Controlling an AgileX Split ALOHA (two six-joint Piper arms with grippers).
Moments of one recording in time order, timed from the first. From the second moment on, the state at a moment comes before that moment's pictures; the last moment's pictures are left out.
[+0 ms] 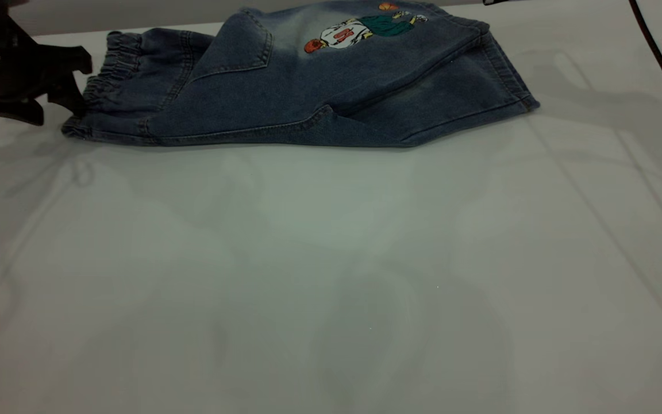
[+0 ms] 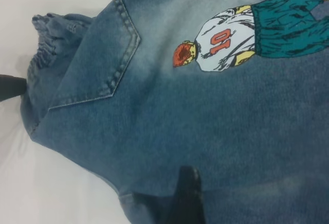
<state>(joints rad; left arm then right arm) 0.06 2.23 -1.26 -0.22 0.19 0.09 0.04 2.28 -1.57 1.25 0.79 -1.12</state>
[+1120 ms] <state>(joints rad) -0.01 2.18 -1.26 -0.27 0.16 0.09 0.04 2.28 -1.57 1.25 0.79 -1.12</state>
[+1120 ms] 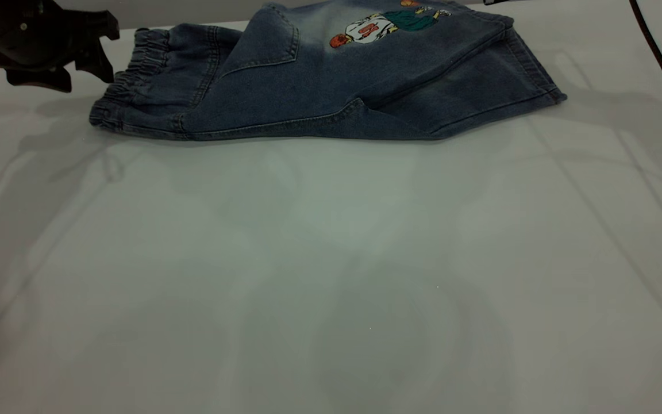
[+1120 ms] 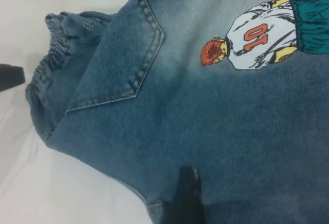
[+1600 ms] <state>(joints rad) -0.05 2.24 -1.26 -0.30 0.05 0.09 0.04 2.28 -1.57 1.25 0.79 -1.11</state>
